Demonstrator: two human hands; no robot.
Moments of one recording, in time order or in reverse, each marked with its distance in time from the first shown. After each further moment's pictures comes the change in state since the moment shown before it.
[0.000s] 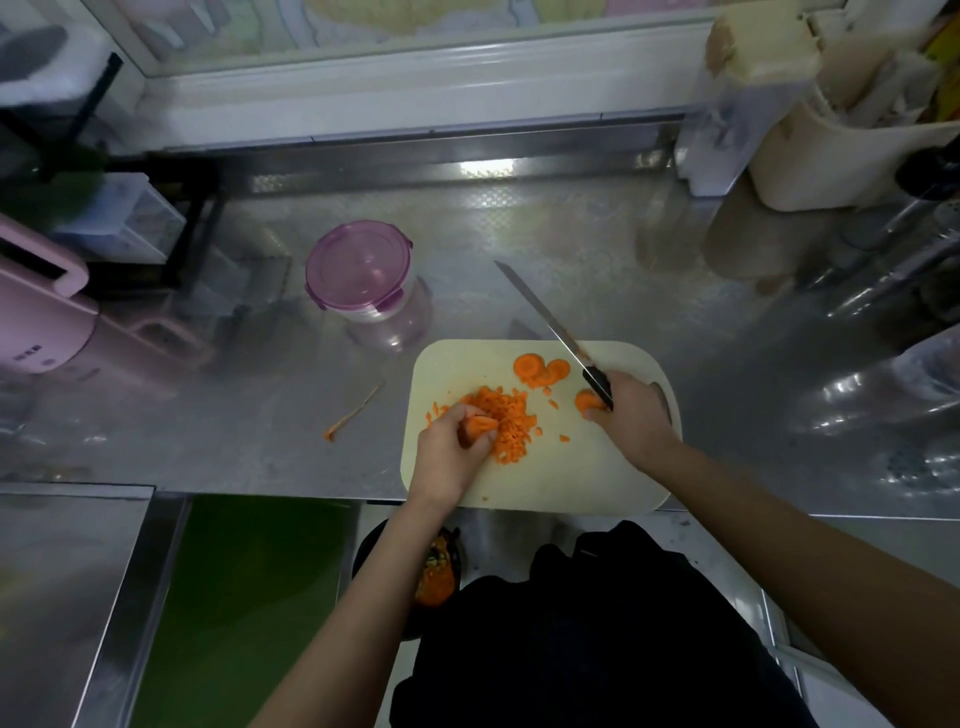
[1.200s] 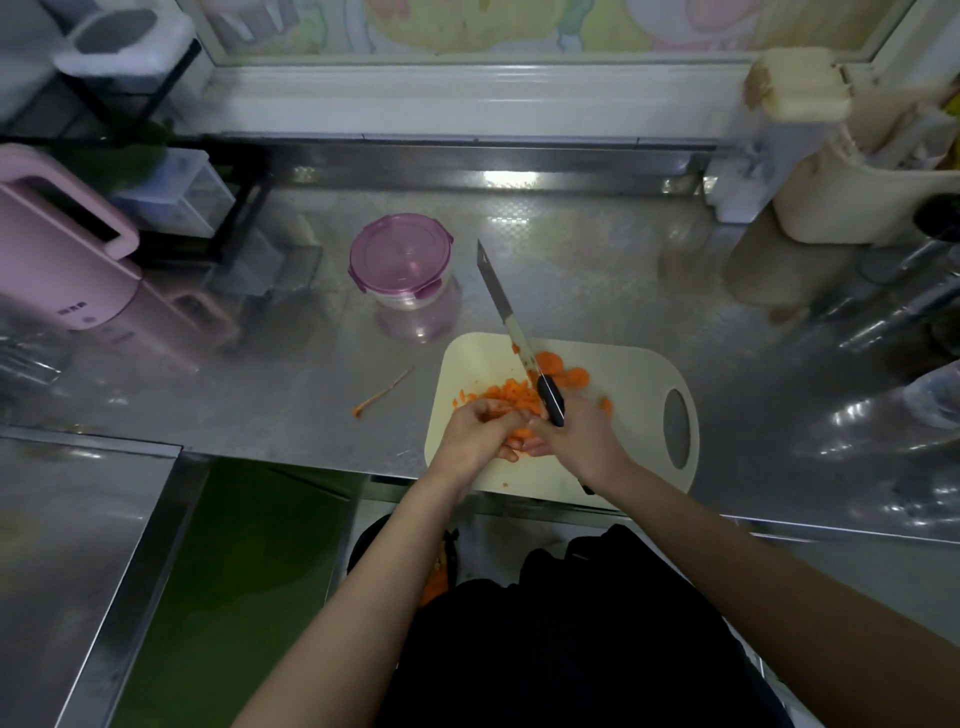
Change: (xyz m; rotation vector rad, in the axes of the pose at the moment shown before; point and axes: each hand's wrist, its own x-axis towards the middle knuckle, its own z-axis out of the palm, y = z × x) left_hand -0.011 0.009 -0.010 -0.585 -0.147 -0.265; right_hand -0.051 -0.079 0.037 0.459 -0.159 -0.104
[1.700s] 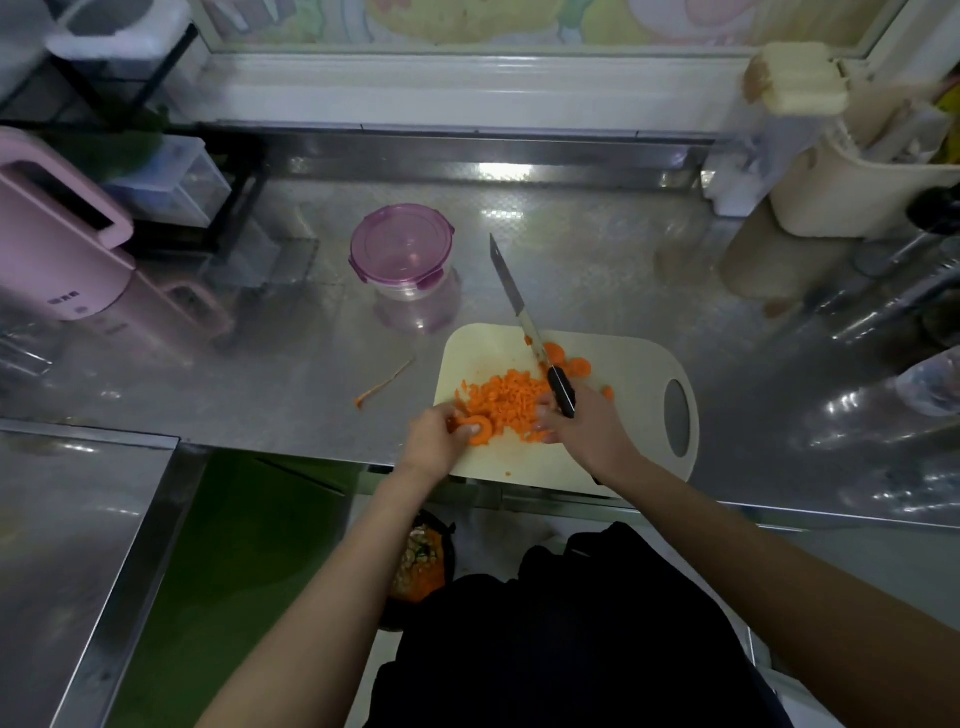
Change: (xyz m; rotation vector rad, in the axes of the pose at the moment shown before) left_hand 0.012 -0.029 -0.044 0.699 0.140 0.075; right_hand -0.003 0.007 0.002 0.023 0.087 0.080
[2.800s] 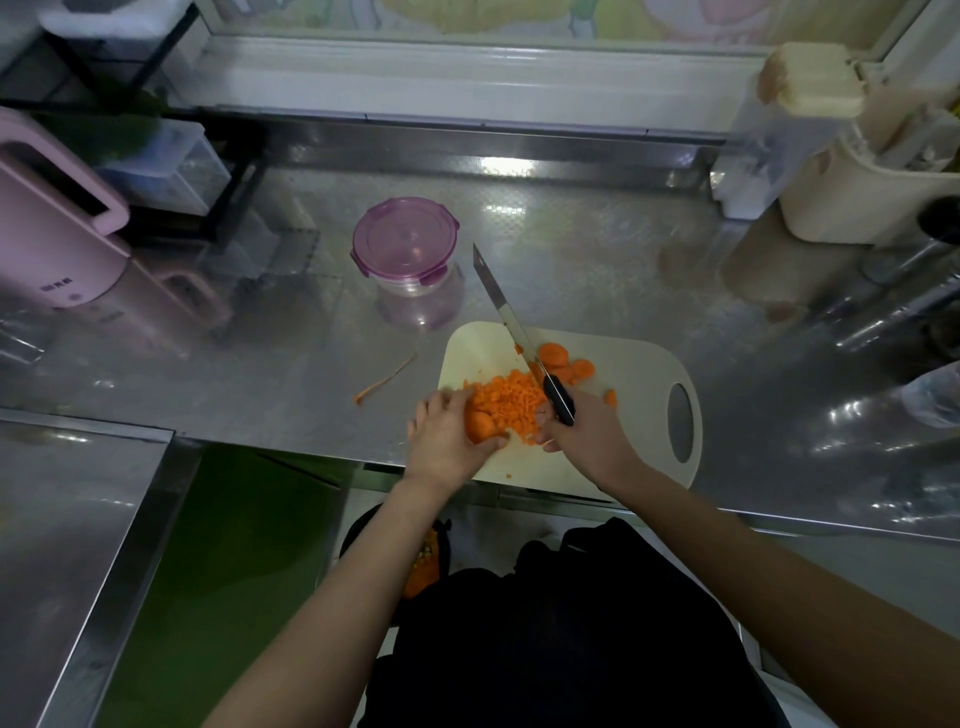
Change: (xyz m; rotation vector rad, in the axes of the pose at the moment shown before) left_hand -0.003 -0.001 0.012 0.288 0.099 0.119; right_hand -0.001 -0.005 0.002 -0.054 -0.024 -0.007
